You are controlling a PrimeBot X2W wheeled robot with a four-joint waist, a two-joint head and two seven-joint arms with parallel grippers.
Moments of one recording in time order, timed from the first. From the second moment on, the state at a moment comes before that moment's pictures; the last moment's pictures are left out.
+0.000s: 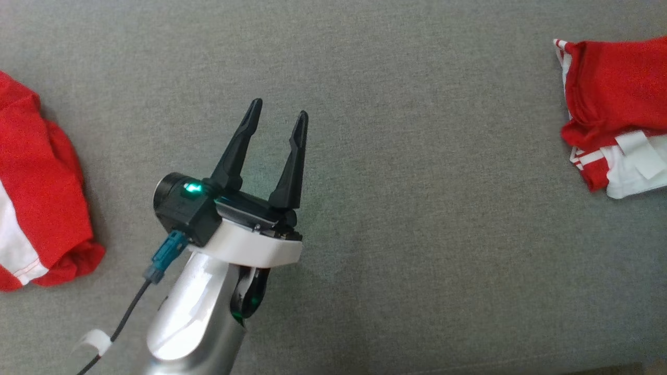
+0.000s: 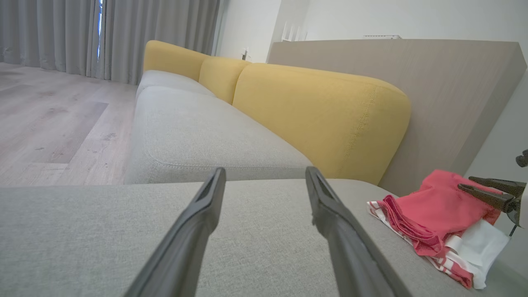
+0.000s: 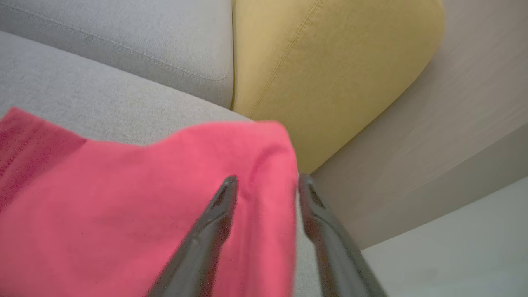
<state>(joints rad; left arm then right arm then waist) -0.40 0.05 -0.41 0.18 -0.33 -0.12 -0.26 -0.67 -0.60 0.00 0.82 0.00 0.12 -0.14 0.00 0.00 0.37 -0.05</state>
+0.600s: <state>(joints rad) -0.27 0.05 -0.29 0.19 -0.37 -0.10 -0.26 -0.55 -0.33 -0.04 0.43 0.08 0.12 -0.13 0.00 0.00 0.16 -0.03</state>
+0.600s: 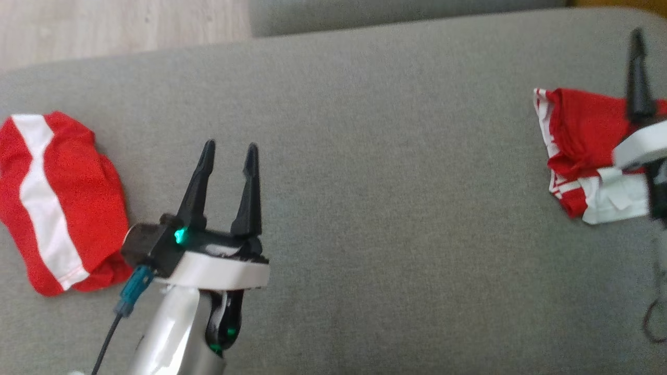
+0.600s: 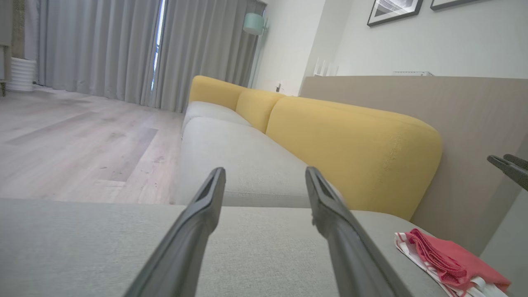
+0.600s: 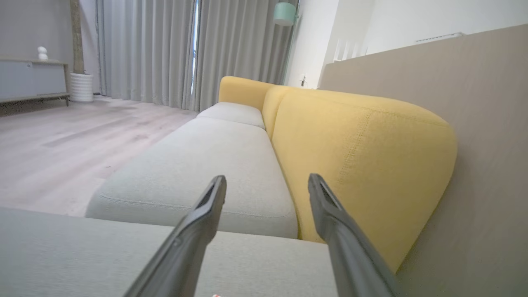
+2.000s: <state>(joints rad) -0.01 0.05 -0.20 0.21 -0.36 -0.10 -0.26 -0.05 -0.05 0.00 0.26 0.21 0.12 -0.25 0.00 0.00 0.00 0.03</state>
